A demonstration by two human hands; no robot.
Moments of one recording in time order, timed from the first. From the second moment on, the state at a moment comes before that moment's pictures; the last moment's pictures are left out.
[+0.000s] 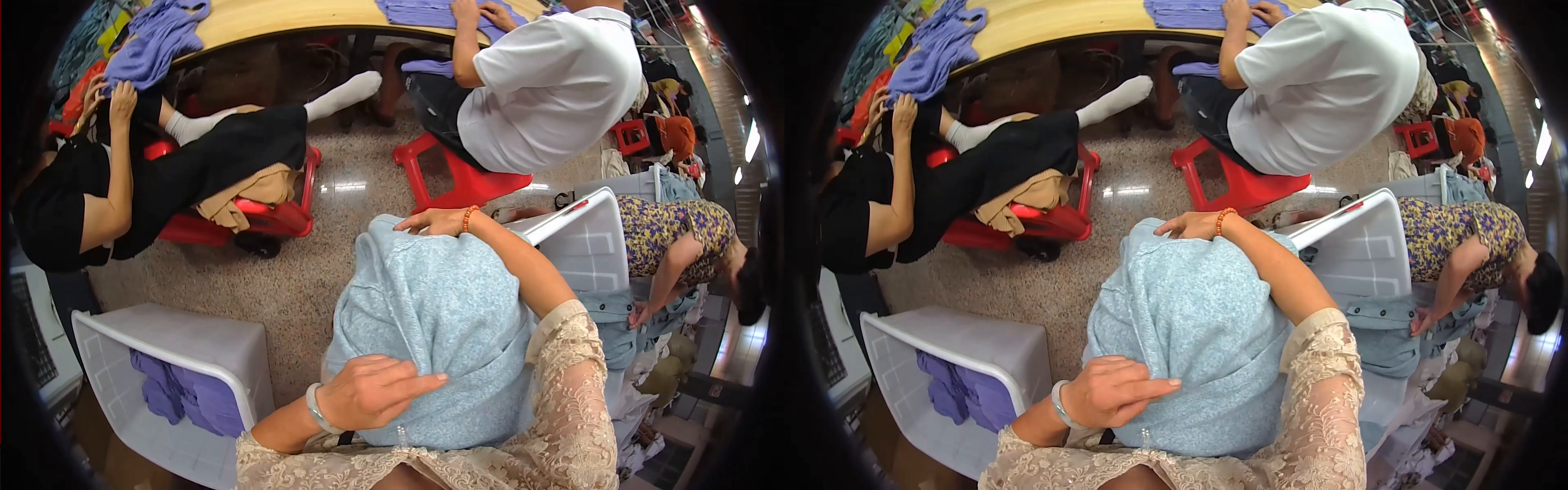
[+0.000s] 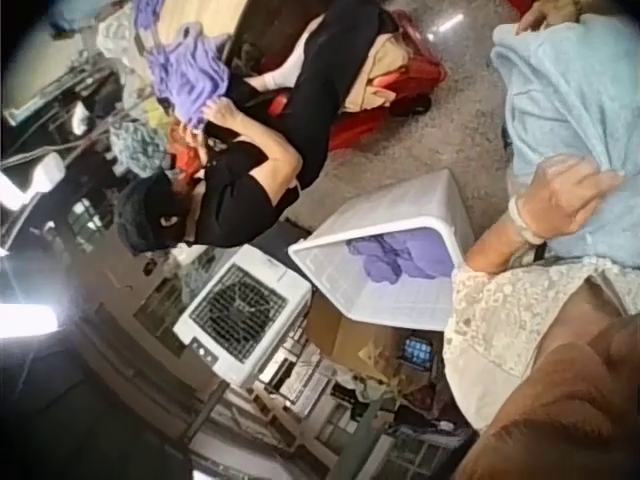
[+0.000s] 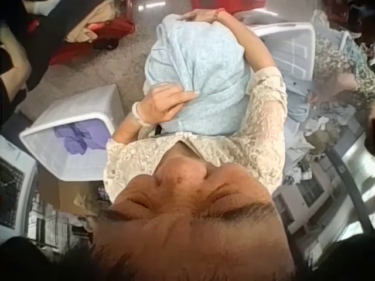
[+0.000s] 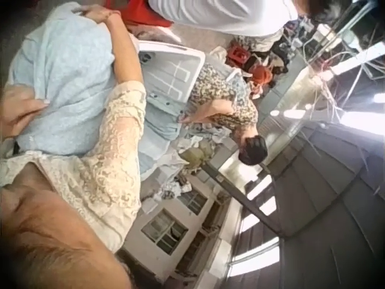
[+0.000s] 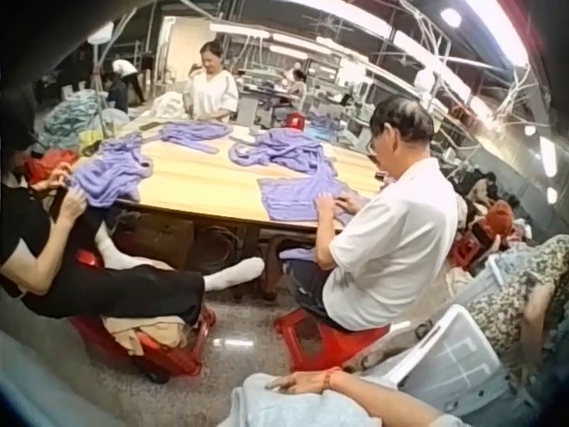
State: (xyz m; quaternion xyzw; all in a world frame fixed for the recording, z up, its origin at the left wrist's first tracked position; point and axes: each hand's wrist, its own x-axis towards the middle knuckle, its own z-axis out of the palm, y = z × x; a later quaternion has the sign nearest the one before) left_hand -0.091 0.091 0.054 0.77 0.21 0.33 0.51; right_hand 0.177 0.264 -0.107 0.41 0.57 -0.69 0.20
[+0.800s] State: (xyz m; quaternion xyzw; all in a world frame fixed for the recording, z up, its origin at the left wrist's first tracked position) left_hand -0.062 0.082 0.043 0.82 0.05 0.34 0.45; right_hand 0.163 0.250 -0.118 0.41 0.75 -0.50 0.16
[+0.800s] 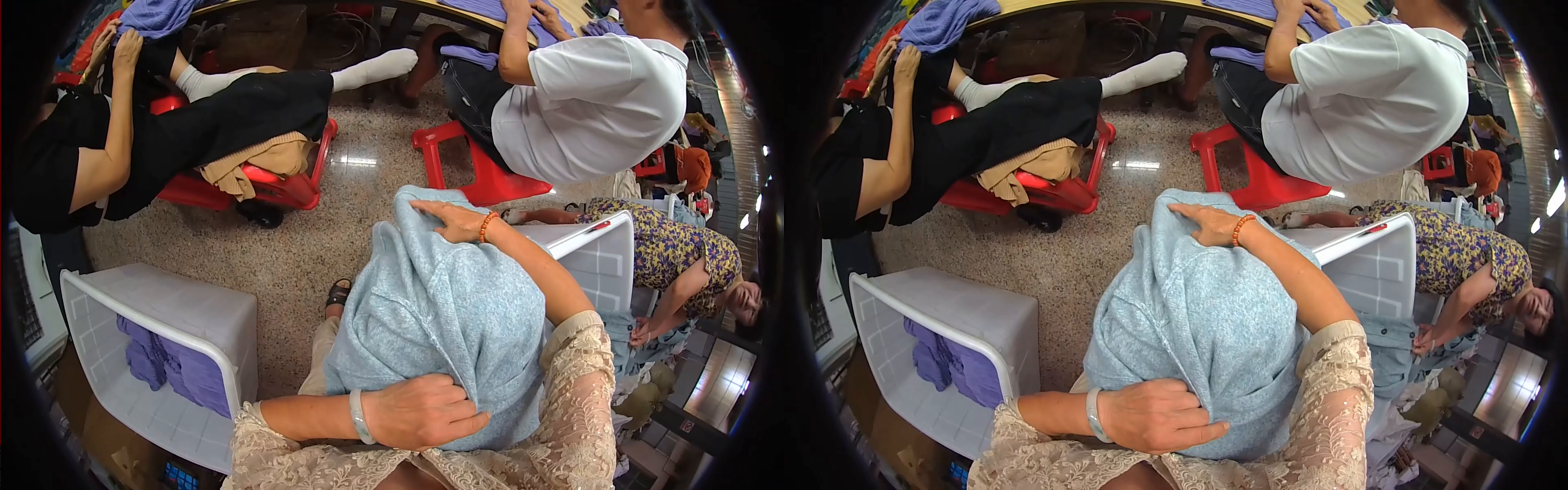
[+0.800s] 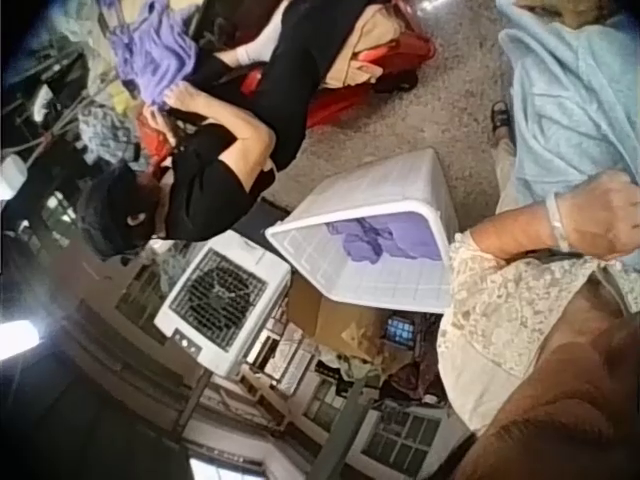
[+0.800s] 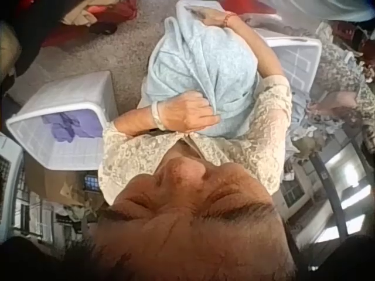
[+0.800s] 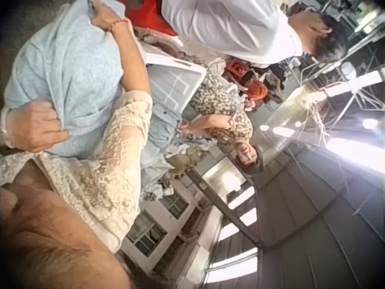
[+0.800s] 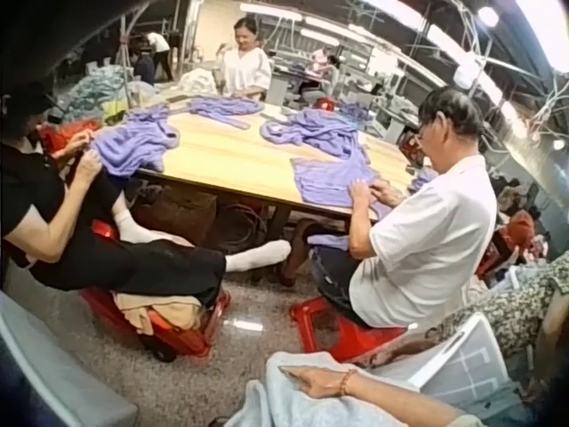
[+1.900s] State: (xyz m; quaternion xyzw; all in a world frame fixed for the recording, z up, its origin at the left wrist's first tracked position) left_hand -0.086 0.108 0.046 0.76 0.44 0.40 0.26; right_hand 0.205 0.236 0.105 0.38 0.56 -0.60 -0.43
